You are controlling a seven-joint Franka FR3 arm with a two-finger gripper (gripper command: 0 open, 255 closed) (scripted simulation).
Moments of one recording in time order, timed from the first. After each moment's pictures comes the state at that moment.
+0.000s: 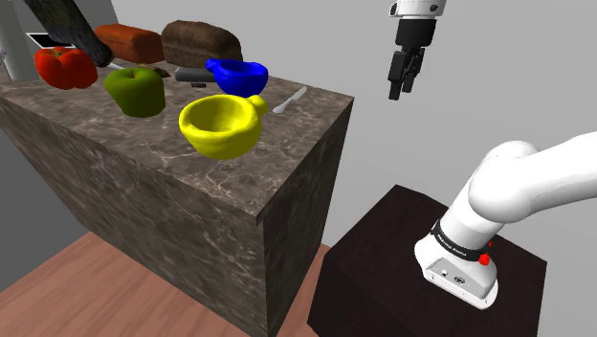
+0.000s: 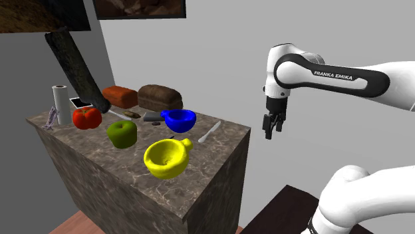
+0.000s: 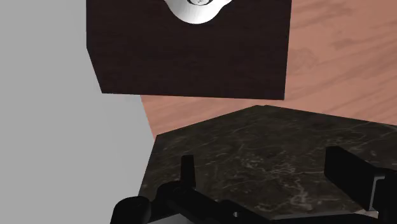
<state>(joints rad) 0.00 -0.75 -0.02 -2.33 0.05 1.44 -0.10</state>
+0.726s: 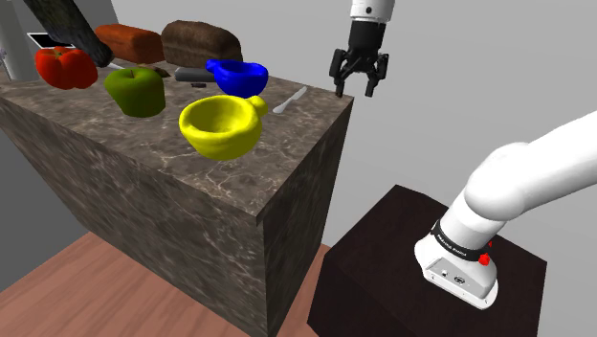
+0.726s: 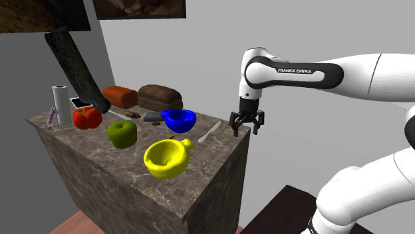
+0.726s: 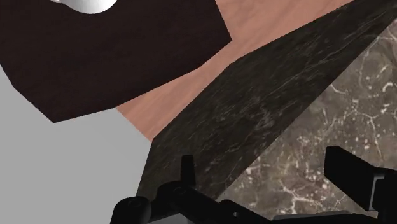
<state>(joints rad) -0.08 -0.51 0.15 -2.21 0.22 1.60 0.41</state>
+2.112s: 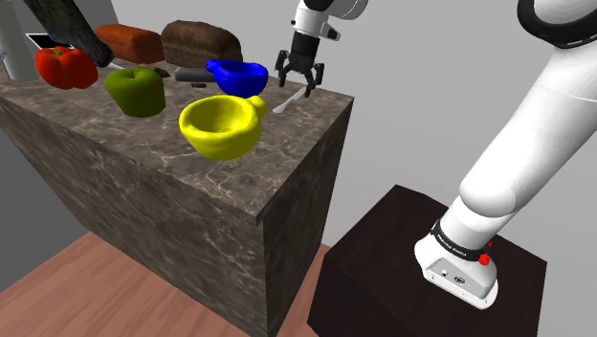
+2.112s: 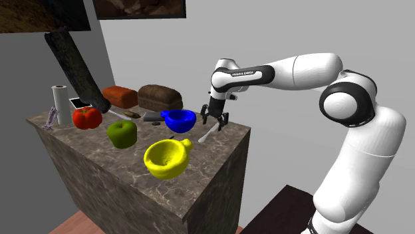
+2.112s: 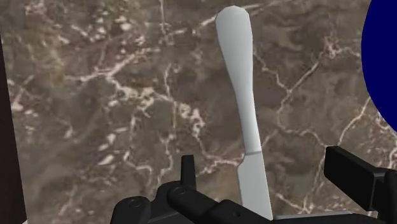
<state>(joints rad) -0.20 0.03 0.25 -1.85 0.23 1.92 1.29</state>
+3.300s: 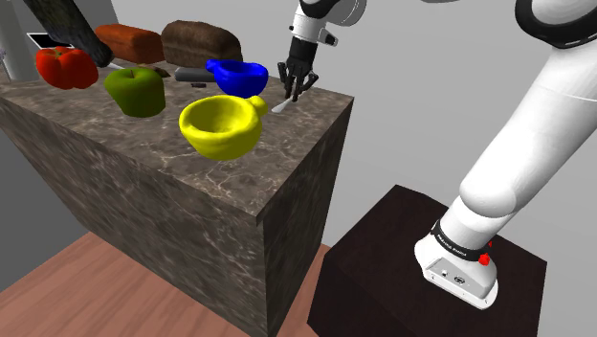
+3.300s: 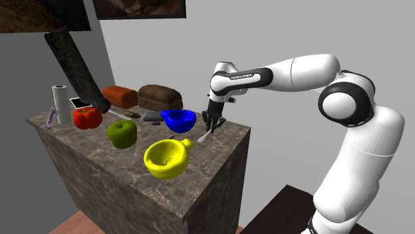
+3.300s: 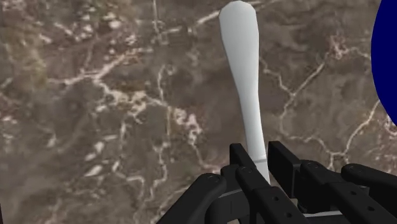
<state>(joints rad) -0.19 0.04 0.26 -1.87 0.23 1.96 1.29</state>
